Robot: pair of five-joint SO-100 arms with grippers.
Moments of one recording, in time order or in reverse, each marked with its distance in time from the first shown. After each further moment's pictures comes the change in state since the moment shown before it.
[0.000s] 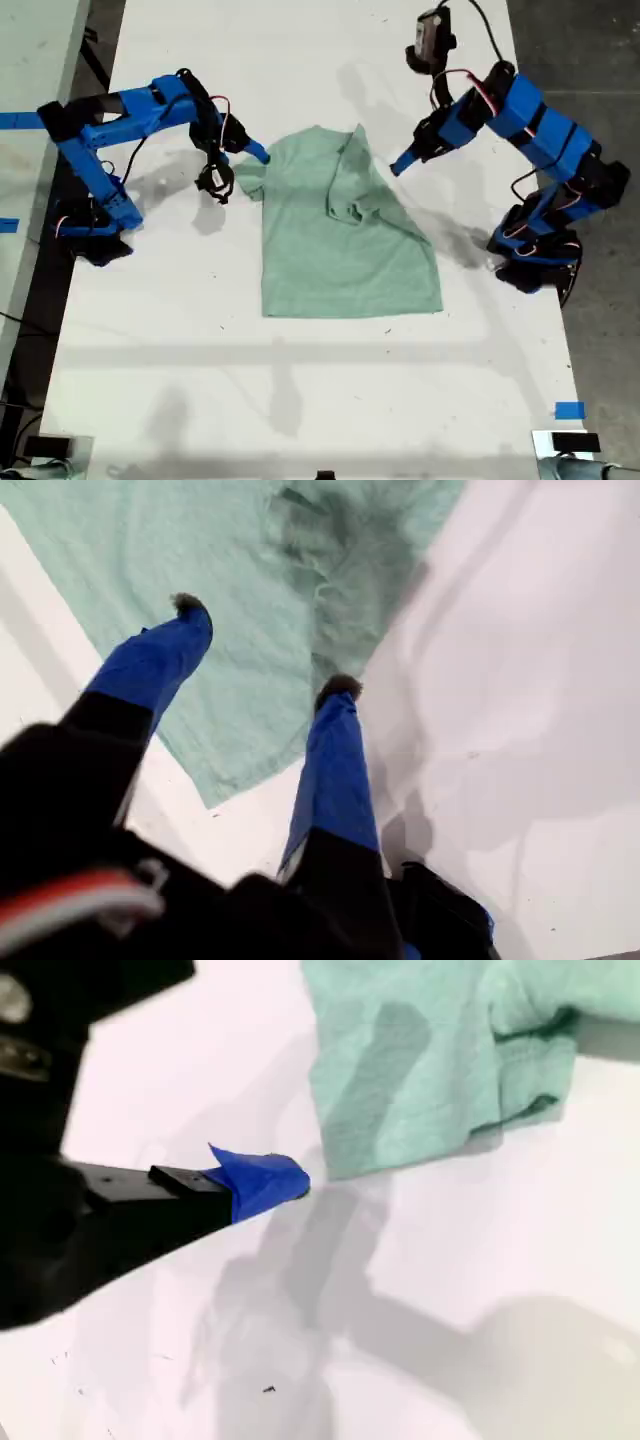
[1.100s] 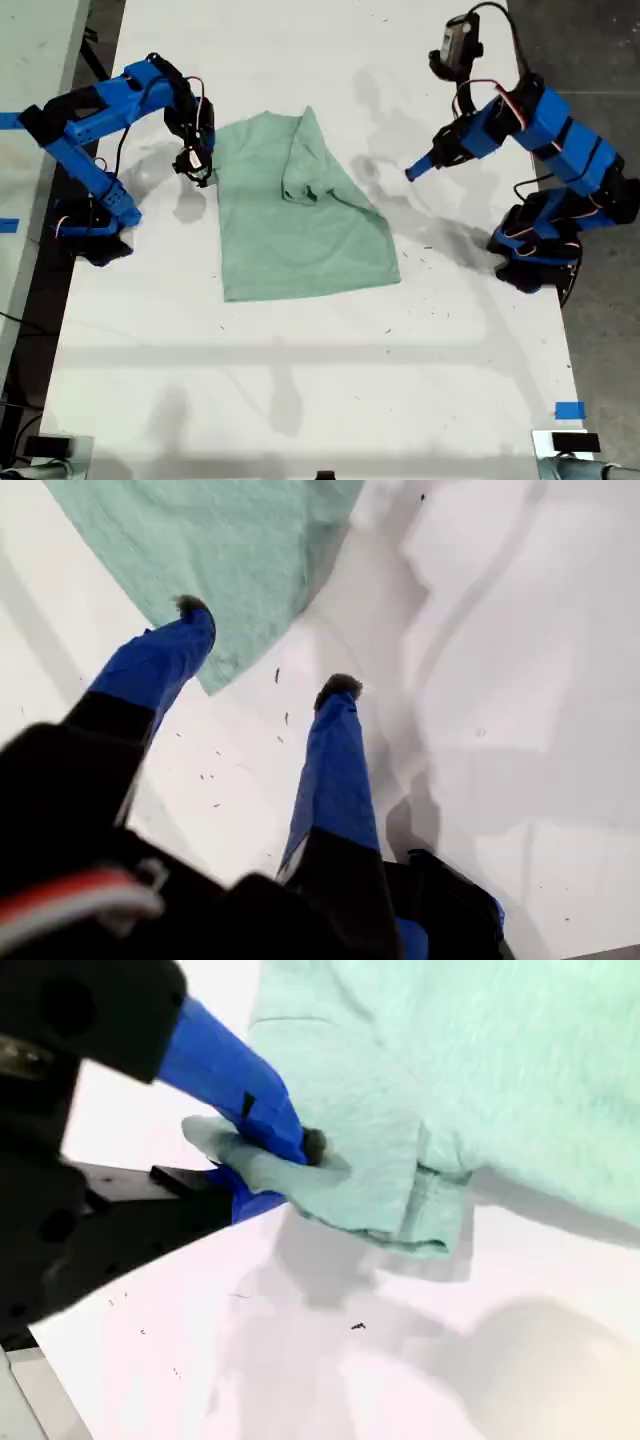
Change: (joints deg) arm 0 -10.6 11.4 5.6 4.0 6.9; arm 1 0.2 12.7 11.6 -1.4 1.2
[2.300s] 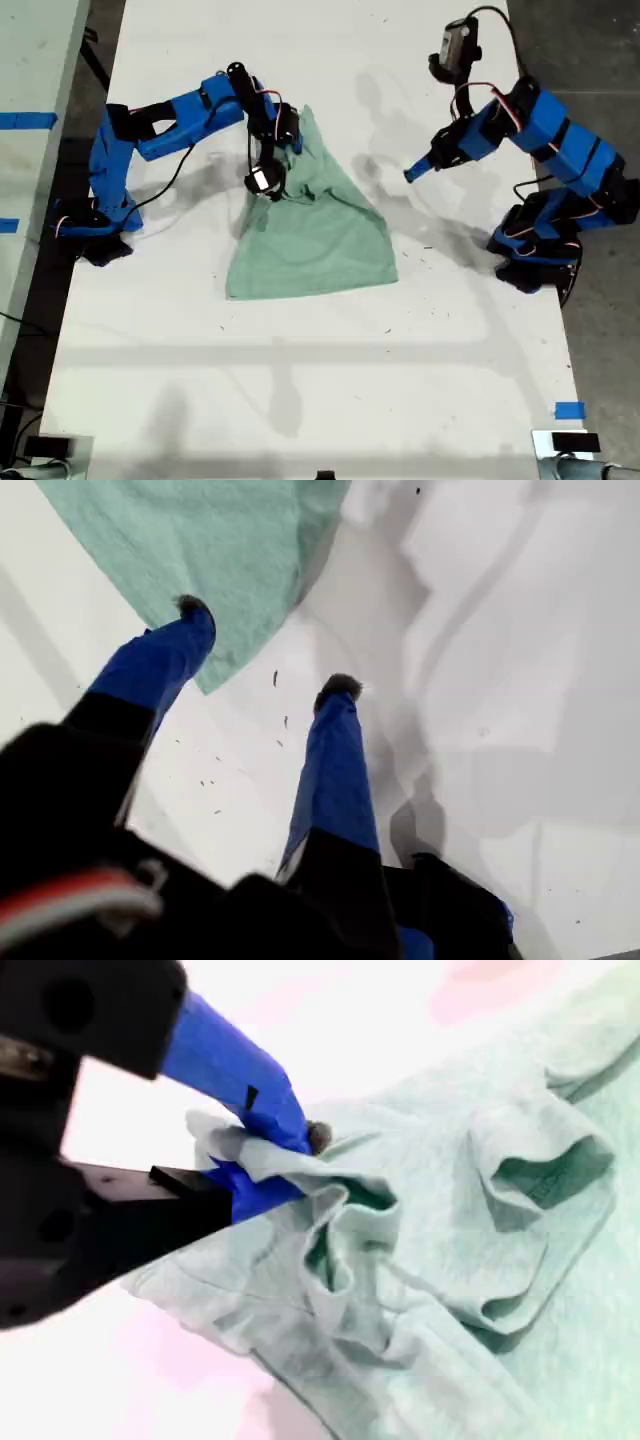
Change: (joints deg) arm 0 21.1 -39.5 -57.6 1.6 -8.3; arm 1 0.2 0.2 3.1 -1.9 1.3
